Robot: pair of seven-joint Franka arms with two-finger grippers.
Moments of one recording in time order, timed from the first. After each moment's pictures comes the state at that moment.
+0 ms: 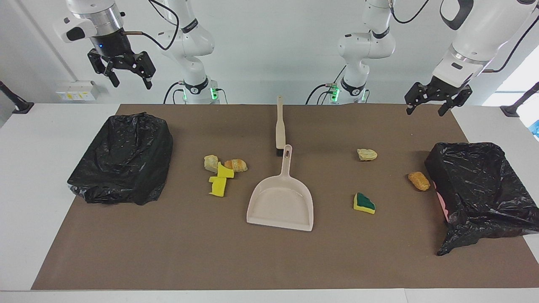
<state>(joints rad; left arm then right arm) -0.08 -0.02 0.01 -1.58 -0.01 1.52 0.05 0.03 -0.15 -0.06 -1.59 -0.01 1.48 0.09</state>
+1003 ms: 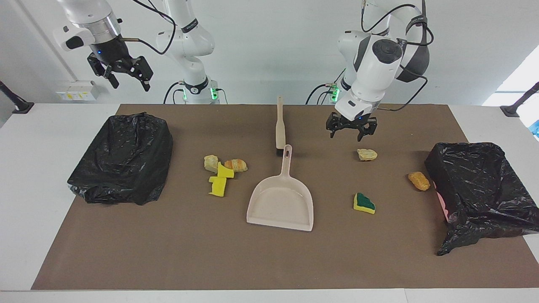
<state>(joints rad) -0.42 -0.06 0.00 -2.04 -0.06 1.99 -0.21 0.01 -0.16 -0.06 -1.66 -0.01 1.46 0.09</state>
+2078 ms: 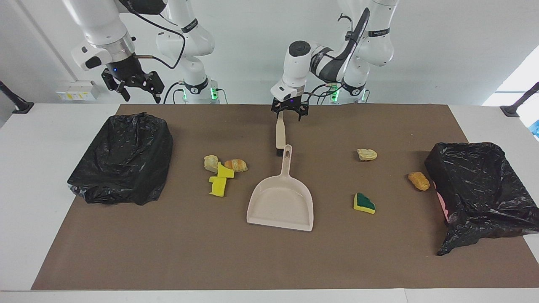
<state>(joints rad) -0.97 -0.11 0.00 -2.45 -0.07 2.37 -0.73 0.03 -0.15 -0.05 -1.77 -0.01 1.57 0.09</state>
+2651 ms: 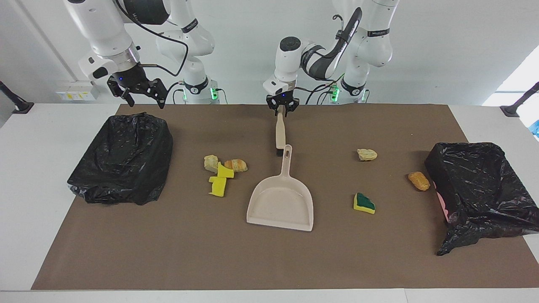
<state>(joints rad) -1.02 -0.11 0.00 -2.46 -0.07 2.38 -0.78 0.03 -0.15 -0.05 -1.80 -0.01 1.58 0.09</state>
